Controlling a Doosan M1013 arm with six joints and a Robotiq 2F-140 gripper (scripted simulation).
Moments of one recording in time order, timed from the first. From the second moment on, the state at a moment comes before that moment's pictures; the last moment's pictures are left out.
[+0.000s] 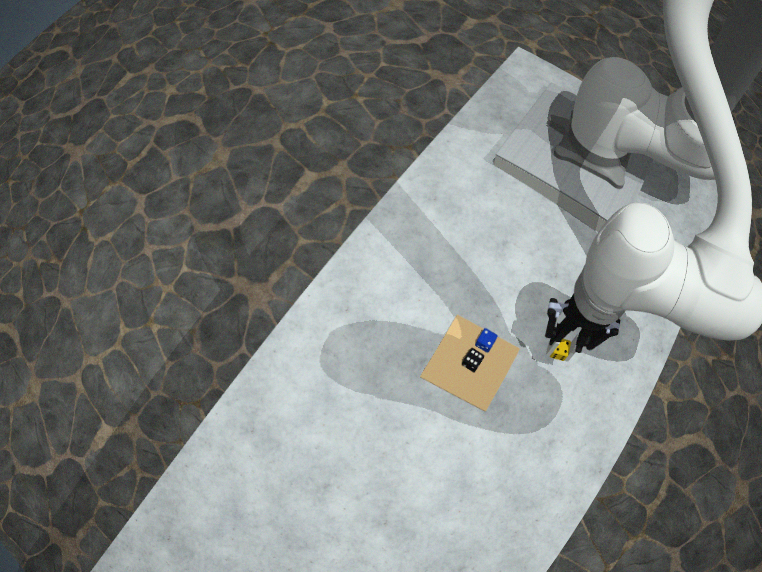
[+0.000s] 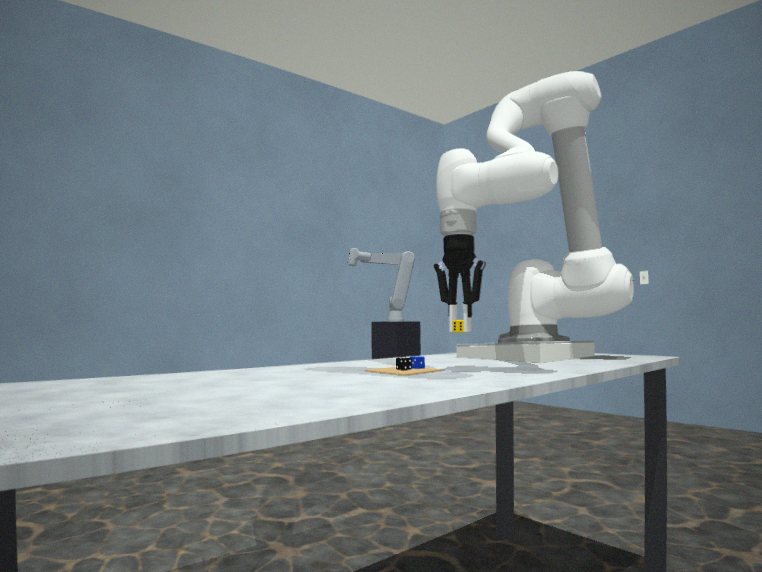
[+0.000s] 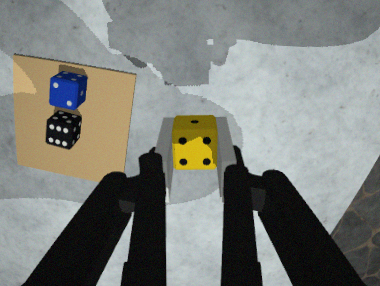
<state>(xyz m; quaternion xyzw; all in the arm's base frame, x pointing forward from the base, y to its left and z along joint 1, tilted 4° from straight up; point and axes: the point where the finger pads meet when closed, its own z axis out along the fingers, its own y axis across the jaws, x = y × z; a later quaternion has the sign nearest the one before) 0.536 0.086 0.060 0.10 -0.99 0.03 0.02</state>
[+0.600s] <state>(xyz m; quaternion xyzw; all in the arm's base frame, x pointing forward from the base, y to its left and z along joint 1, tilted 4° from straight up) 0.596 0.010 0.067 0.02 -1.00 0.03 0.02</state>
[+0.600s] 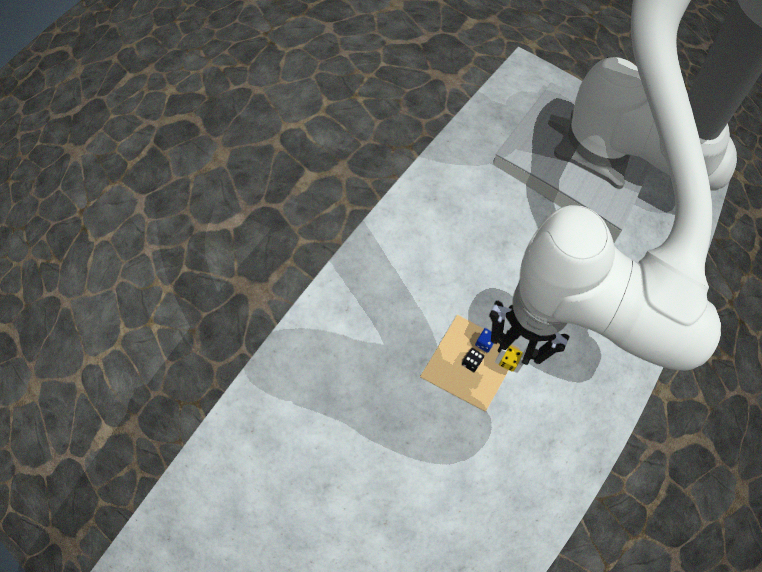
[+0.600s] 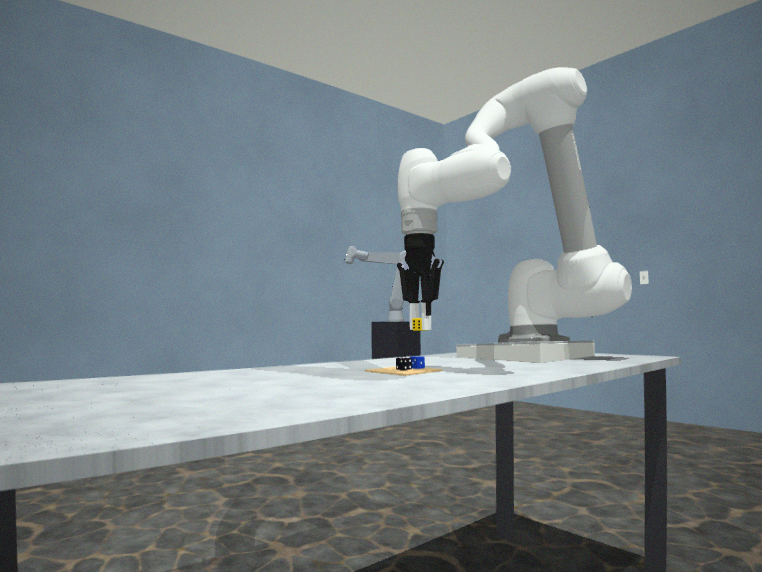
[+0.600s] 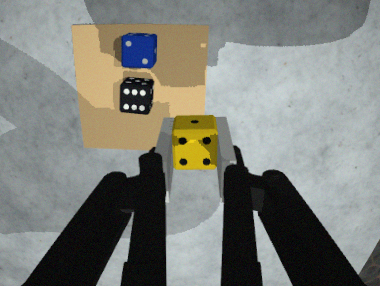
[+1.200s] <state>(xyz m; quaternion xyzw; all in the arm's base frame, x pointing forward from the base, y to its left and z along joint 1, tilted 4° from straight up) 0.638 -0.055 0.068 -0.05 -1.00 0.03 0.02</state>
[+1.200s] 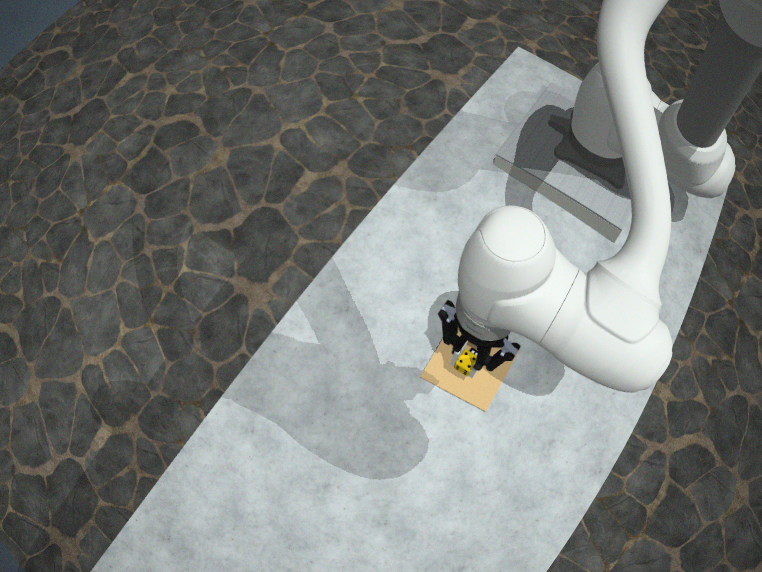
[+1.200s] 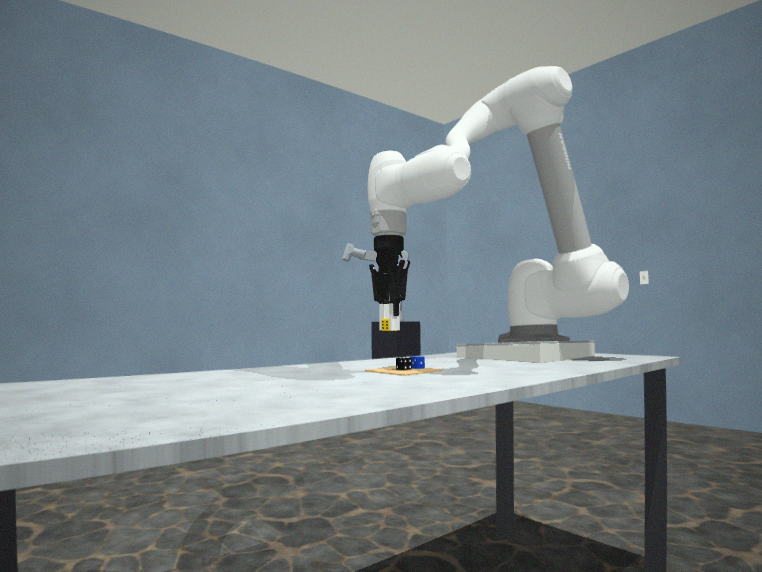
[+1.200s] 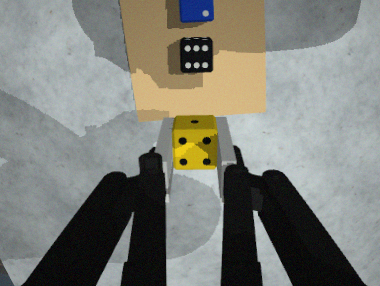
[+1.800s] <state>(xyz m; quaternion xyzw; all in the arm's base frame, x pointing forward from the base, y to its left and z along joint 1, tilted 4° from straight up) 0.637 -0.057 0.021 -0.05 -1.00 0.03 0.02</state>
